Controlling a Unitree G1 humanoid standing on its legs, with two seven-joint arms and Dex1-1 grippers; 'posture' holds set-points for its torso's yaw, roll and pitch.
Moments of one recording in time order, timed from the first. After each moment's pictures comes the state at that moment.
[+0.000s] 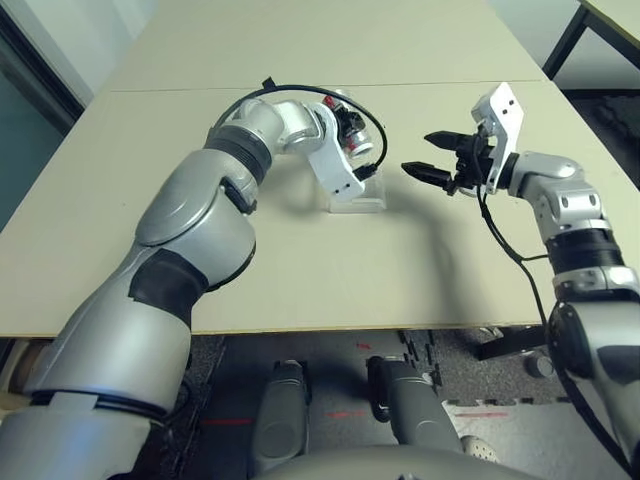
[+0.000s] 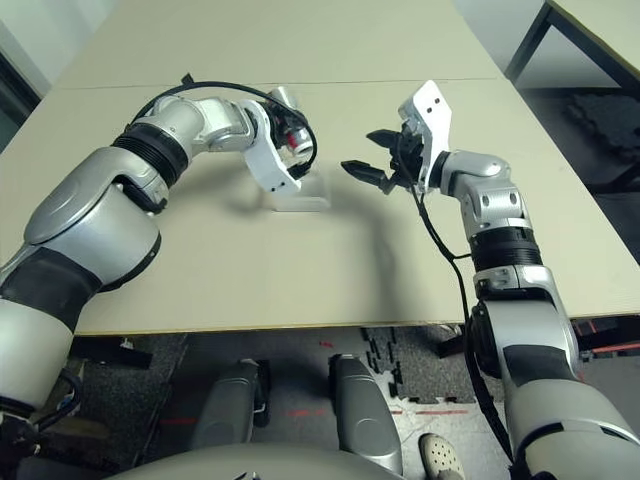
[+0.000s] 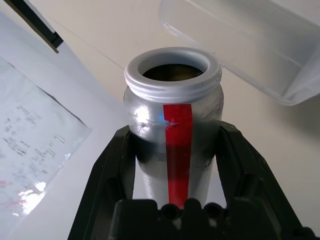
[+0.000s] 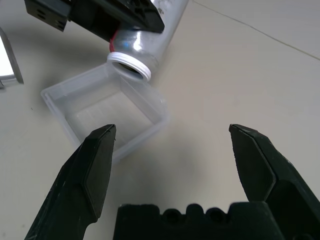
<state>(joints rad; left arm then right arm) -1.53 0.27 -1.01 1.32 1.15 -0.60 -0.09 -0.80 -0.51 -0.01 0.55 0.21 0.24 0.99</state>
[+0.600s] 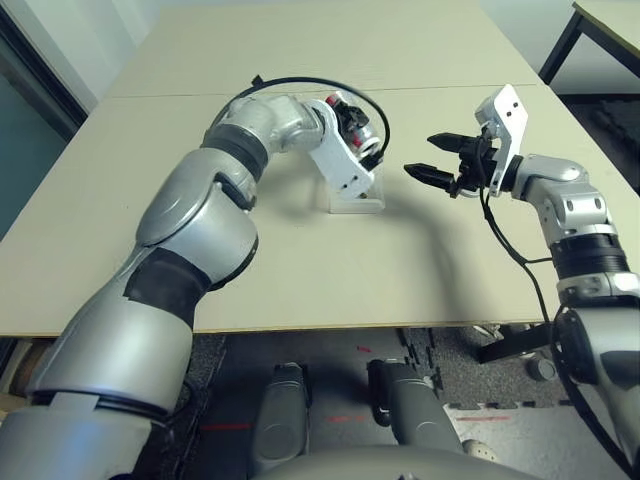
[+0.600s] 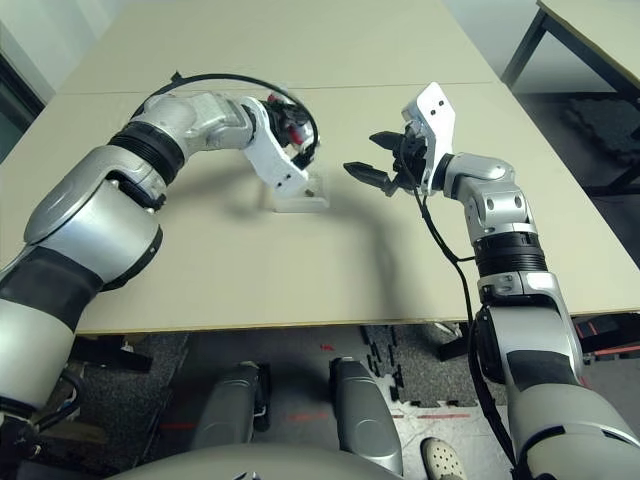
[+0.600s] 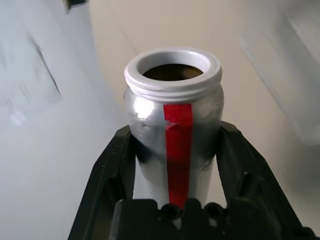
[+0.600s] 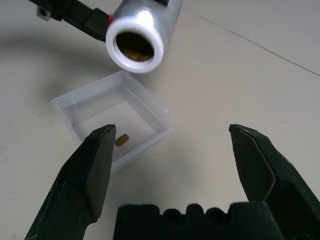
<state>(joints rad) -1.44 0.29 -0.55 1.35 0.69 -0.63 -0.46 -0.80 -0.51 -0.01 0.55 0.22 0.25 0.99</state>
